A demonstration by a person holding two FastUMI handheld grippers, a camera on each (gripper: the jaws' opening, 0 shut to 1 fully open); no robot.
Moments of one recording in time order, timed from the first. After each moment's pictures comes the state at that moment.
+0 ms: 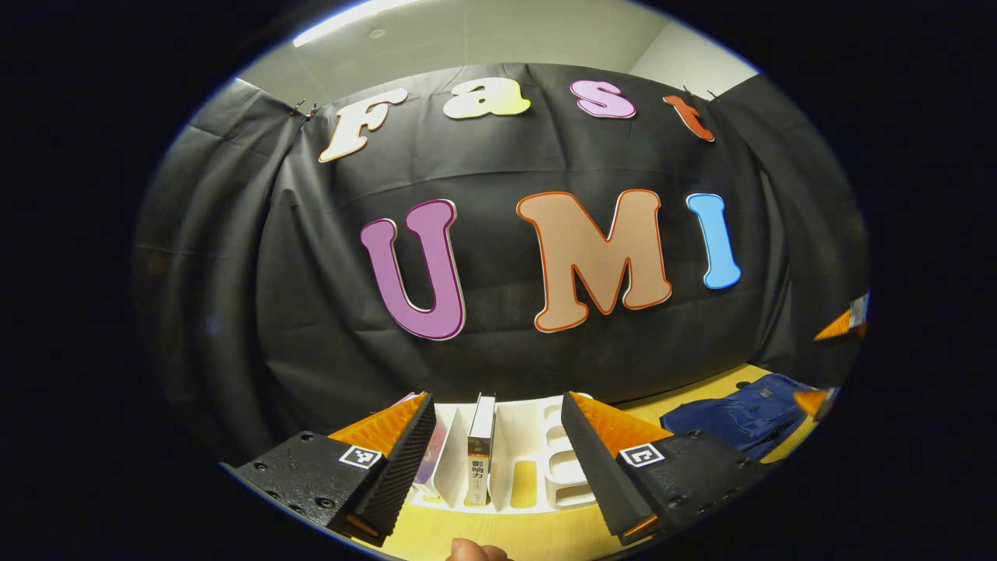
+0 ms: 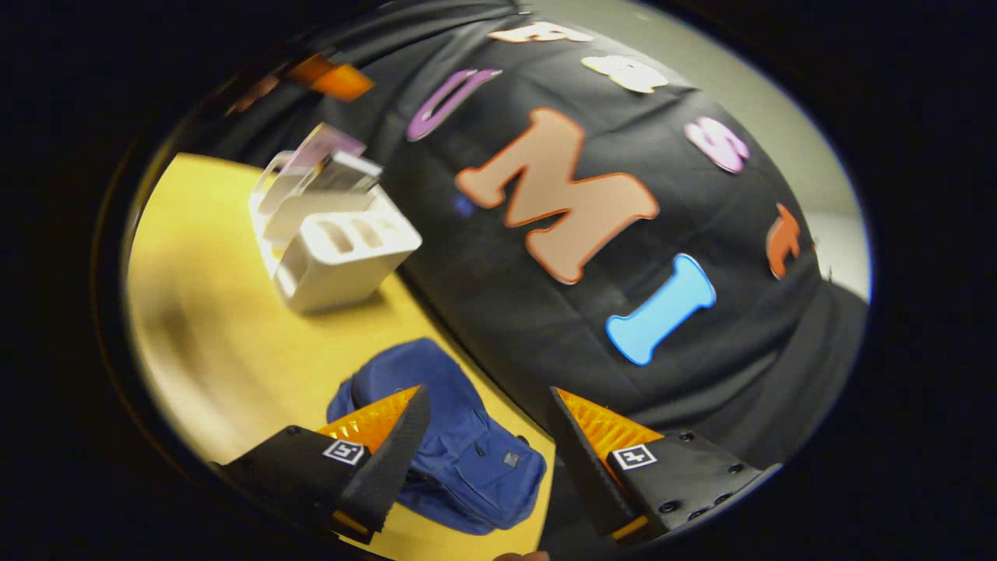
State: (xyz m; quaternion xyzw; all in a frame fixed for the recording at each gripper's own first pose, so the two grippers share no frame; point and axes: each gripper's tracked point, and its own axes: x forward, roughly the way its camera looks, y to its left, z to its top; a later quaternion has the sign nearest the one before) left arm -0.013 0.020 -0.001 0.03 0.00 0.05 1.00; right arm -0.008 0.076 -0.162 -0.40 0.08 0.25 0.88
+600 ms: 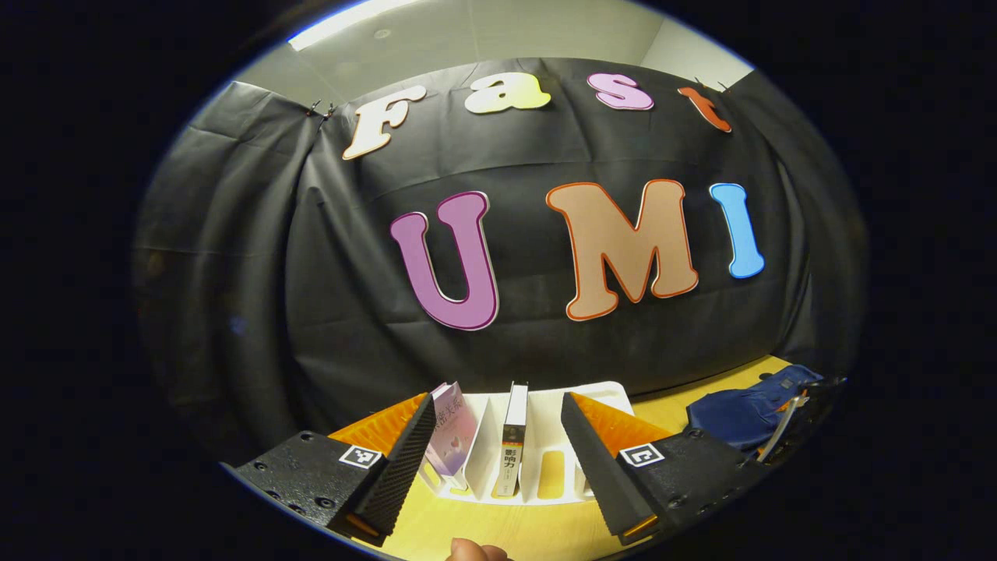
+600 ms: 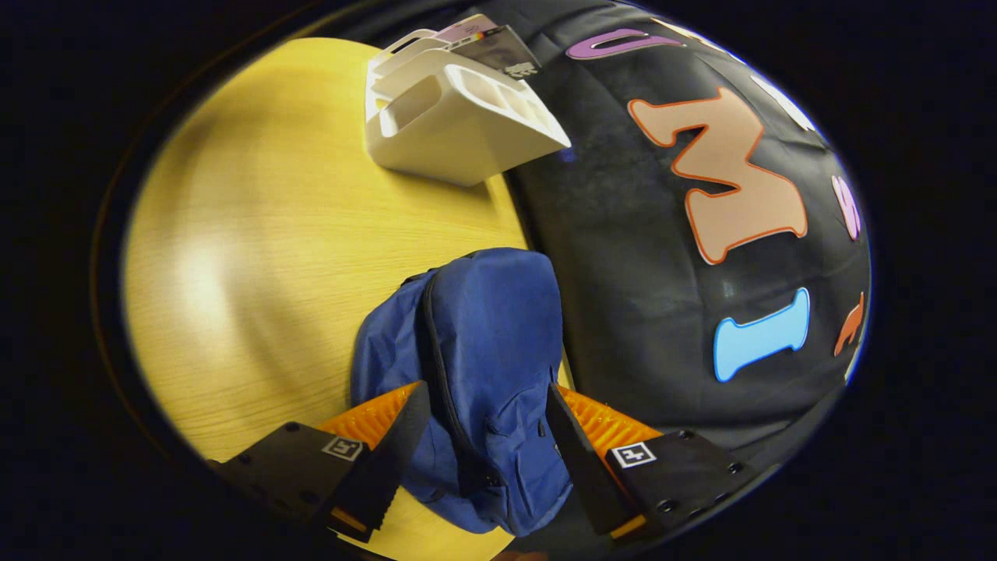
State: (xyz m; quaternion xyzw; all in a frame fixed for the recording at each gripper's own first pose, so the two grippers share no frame) left arm -0.027 0.051 -0.009 0.04 0.02 0.10 0.99; right arm 0.014 0.093 -0.316 -0.54 0.17 0.30 0.76
